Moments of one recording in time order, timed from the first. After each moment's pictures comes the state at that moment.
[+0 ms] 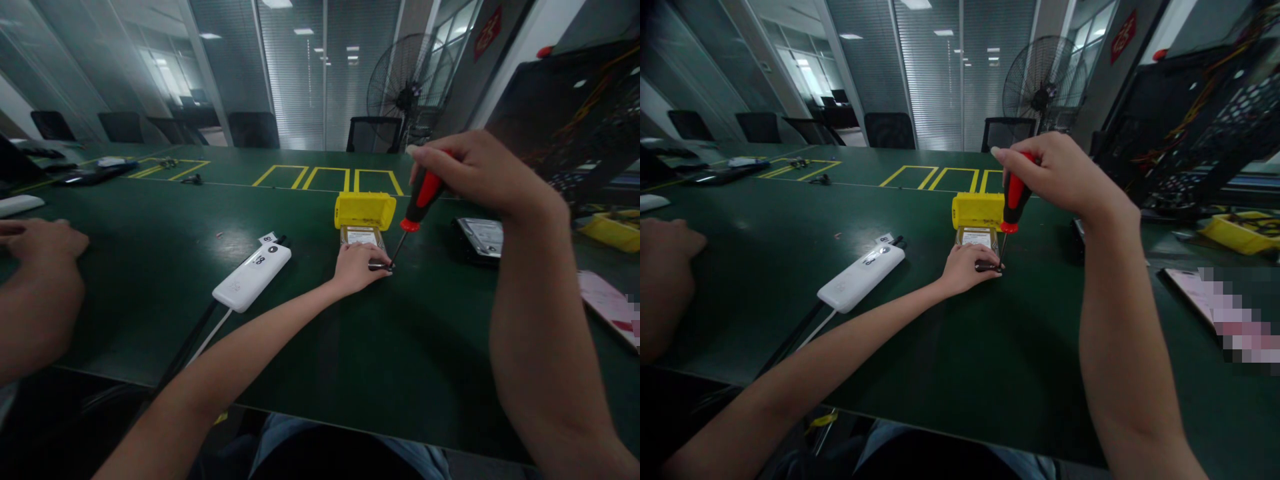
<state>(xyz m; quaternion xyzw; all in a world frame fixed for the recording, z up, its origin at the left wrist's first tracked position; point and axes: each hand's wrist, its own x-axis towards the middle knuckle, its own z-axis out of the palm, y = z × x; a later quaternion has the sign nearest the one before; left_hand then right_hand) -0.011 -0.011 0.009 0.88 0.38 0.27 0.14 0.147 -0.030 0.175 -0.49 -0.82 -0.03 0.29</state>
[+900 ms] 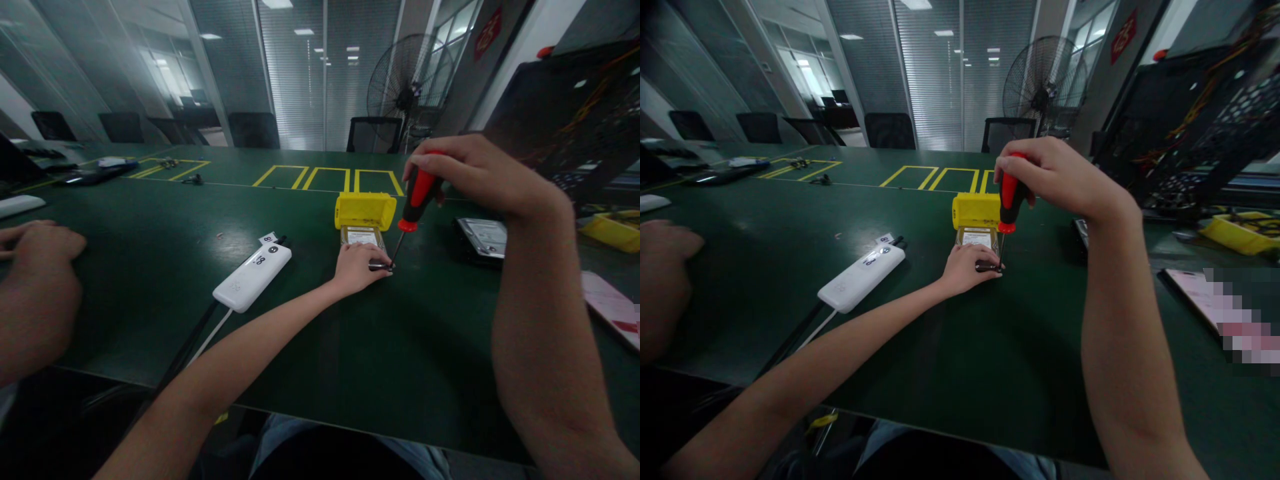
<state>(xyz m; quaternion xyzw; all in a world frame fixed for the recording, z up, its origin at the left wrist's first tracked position) -0.012 -0.012 0.012 0.88 0.38 0.25 0.15 0.145 -0.033 0.179 -0.44 -0.85 0.04 0.28</state>
